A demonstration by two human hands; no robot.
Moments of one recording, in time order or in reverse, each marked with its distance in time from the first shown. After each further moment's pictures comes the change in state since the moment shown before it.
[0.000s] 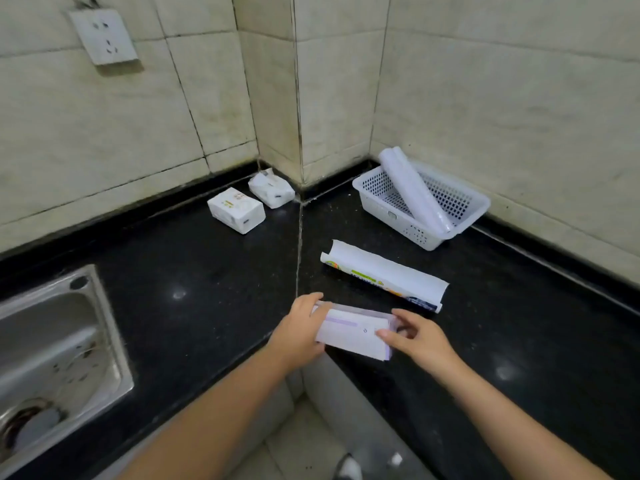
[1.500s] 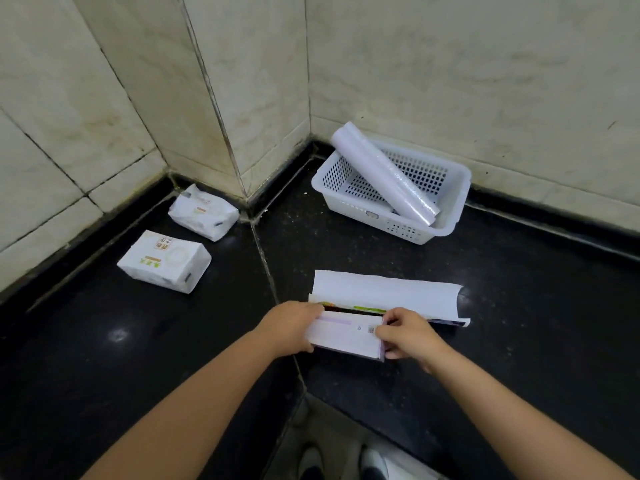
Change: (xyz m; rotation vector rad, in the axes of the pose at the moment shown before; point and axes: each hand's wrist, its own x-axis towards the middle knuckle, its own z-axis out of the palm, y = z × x) left_hand 0.181 -0.094 -0.024 0.160 -0.404 0.337; right_hand 0.125 -0.034 0.048 0.236 0.081 0.460
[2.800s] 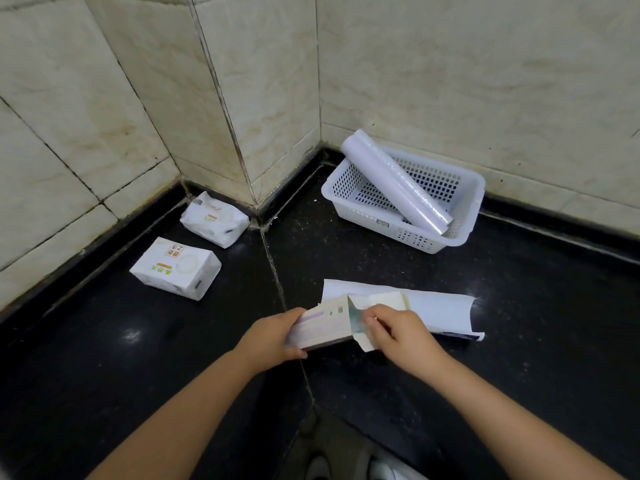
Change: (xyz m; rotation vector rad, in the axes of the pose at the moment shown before) left_hand -0.017 -0.037 0.014 -0.294 0.111 -0.137; right_hand -0.024 -0.035 0.011 -0.589 0.030 -0.637
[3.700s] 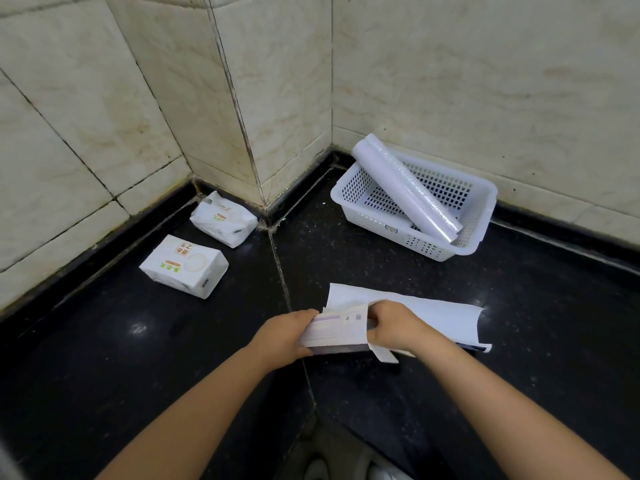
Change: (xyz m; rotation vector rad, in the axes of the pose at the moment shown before) left_hand 0.006 0.015 -0.004 0.104 -0.020 0.035; right_hand 0.046 -0.007 -0.002 -0.163 -0.351 0.381
